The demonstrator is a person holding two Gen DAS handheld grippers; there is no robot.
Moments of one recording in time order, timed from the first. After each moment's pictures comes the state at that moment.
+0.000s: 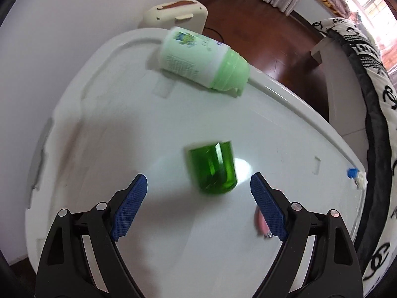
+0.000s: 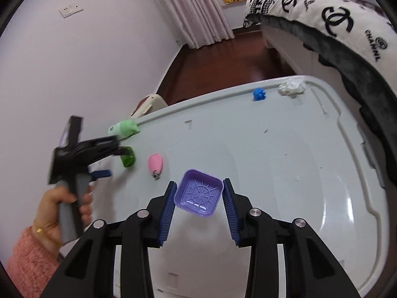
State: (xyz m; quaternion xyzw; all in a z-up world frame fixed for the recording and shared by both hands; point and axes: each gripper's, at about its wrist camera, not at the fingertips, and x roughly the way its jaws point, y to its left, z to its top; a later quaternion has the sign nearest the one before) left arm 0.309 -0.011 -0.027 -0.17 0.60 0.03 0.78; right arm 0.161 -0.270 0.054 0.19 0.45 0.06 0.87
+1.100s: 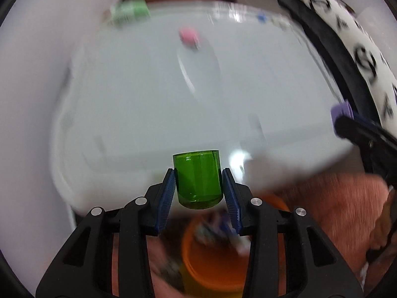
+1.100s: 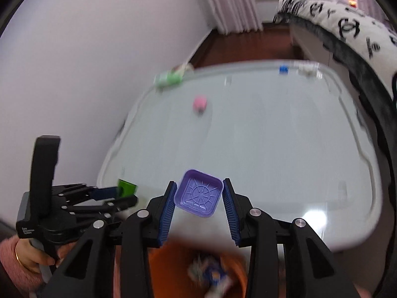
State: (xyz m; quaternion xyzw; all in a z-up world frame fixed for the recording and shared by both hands) left arm 0.037 -0.040 0.020 0.04 0.61 -0.18 0.77; right arm 0.025 -0.217 0.077 0.12 0.49 0.12 0.86
